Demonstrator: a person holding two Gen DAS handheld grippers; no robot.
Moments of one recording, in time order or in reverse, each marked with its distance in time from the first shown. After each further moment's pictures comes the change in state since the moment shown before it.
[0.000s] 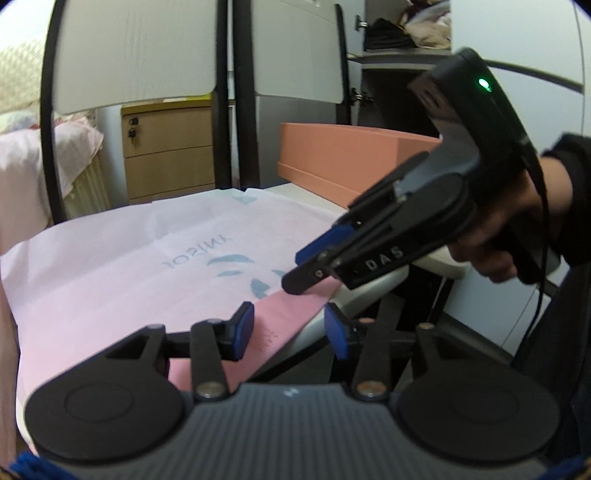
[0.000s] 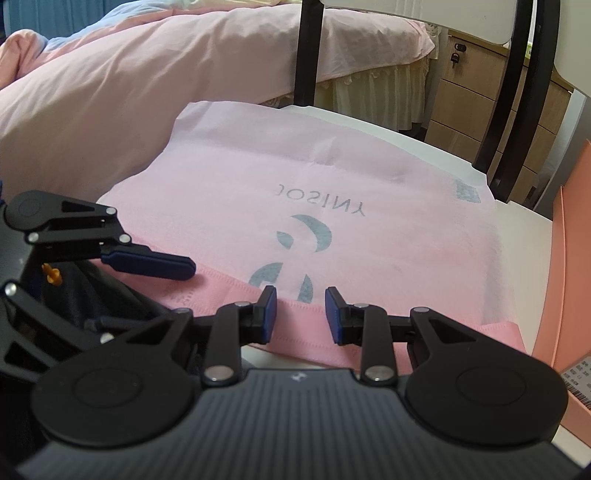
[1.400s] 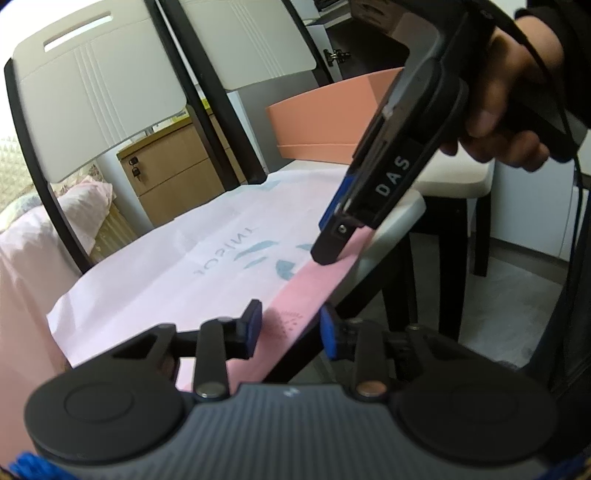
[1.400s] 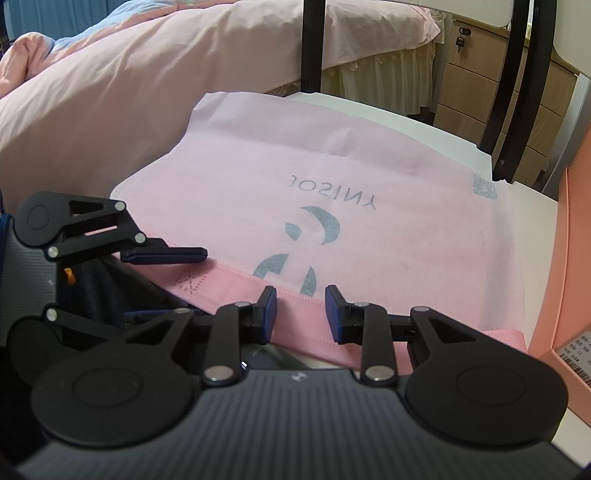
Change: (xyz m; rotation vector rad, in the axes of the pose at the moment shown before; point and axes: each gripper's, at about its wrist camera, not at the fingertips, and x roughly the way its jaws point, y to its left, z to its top) left arm 0.017 -0.023 -0.007 0.304 0.070 0.166; right arm -0.009 0.005 -0.002 0.029 0.043 0.043
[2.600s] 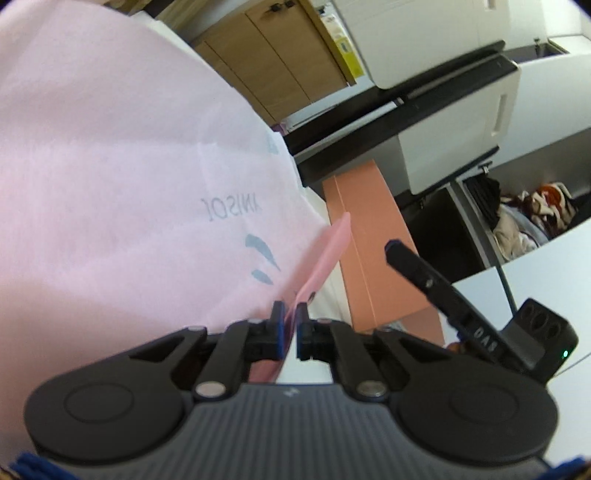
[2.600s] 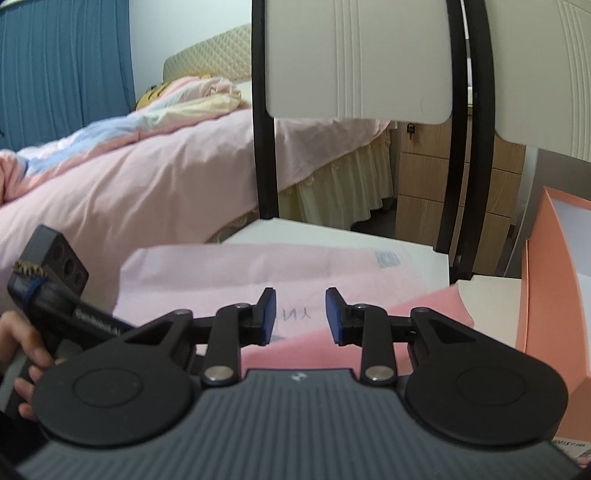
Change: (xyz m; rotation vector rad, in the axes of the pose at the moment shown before) left arm 0.068 0.150 -0.055 -1.259 0.071 -0.560; right arm -0.035 -0.026 0.037 0.112 -0.338 -0.078
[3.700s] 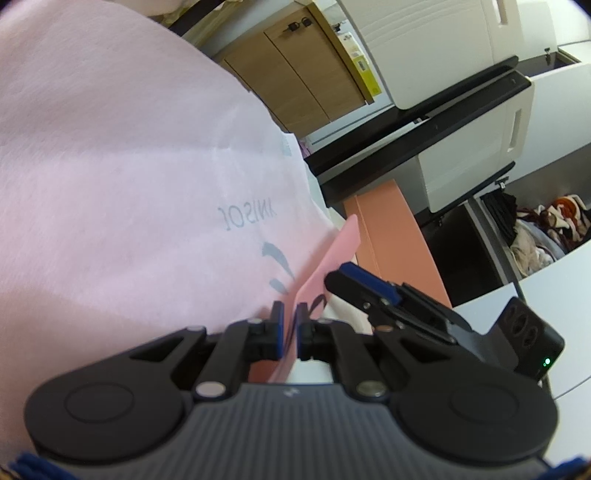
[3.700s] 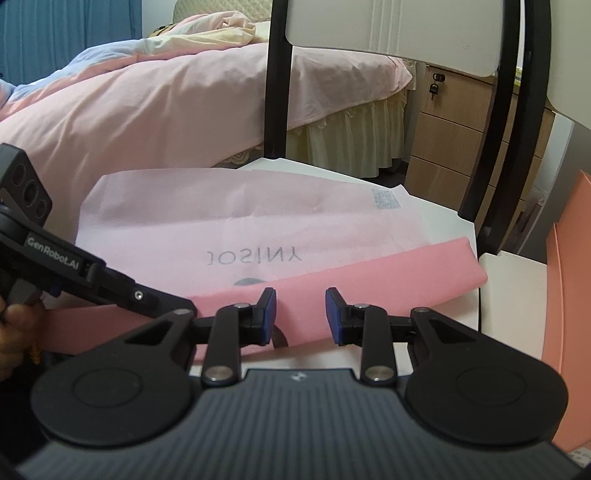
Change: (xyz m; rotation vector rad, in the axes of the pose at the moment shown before) left arm 0.001 0.006 0.005 0.006 -0.057 0.064; right arm 0.051 0.016 -0.022 -0.100 0.154 -0.016
